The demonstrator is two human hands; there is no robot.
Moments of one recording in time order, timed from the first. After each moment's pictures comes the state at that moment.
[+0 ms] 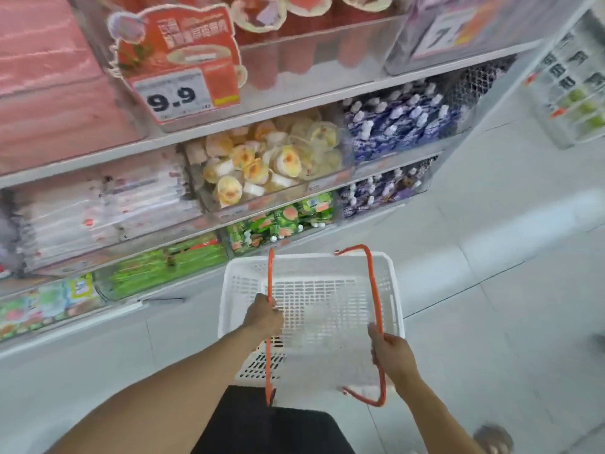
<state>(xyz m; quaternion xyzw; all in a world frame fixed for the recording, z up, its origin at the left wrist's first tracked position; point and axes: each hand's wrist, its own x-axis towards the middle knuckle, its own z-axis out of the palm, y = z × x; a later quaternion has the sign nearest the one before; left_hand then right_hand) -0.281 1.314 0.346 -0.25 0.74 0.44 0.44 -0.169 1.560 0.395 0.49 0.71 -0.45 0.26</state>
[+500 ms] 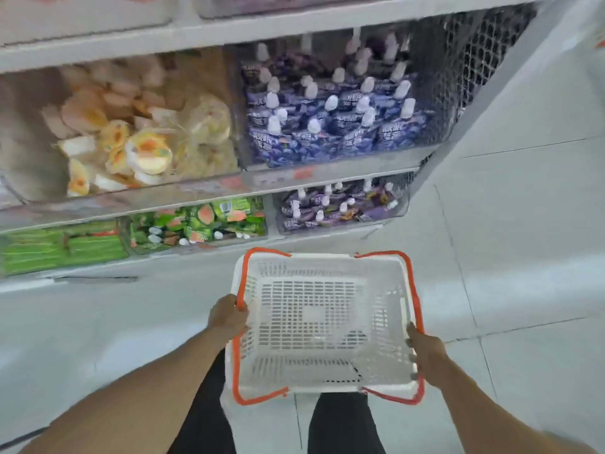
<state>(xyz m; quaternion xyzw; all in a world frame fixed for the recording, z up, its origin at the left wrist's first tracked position) -0.326 1.529 0.239 -0.35 0.80 0.35 0.35 -0.280 1.931 0.218 0.57 0.64 -0.38 0.34</state>
